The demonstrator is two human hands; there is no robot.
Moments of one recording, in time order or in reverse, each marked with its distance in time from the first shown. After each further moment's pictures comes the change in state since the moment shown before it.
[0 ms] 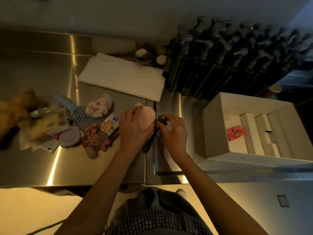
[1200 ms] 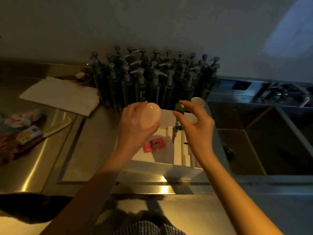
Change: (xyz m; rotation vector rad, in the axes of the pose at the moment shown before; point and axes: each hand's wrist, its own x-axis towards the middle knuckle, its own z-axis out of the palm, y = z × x) left_hand -0.008 0.348 0.100 -0.144 -0.005 0.067; right_hand 0.065 0.168 -0.360 0.330 0.139 -0.172
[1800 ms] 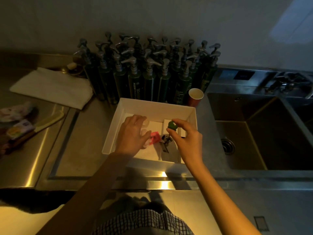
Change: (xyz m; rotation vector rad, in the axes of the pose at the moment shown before) left_hand -0.019 -0.025 0.050 0.158 -0.274 -0.095; right_hand -0.040 0.066 0.007 -0.070 -0.116 0.258
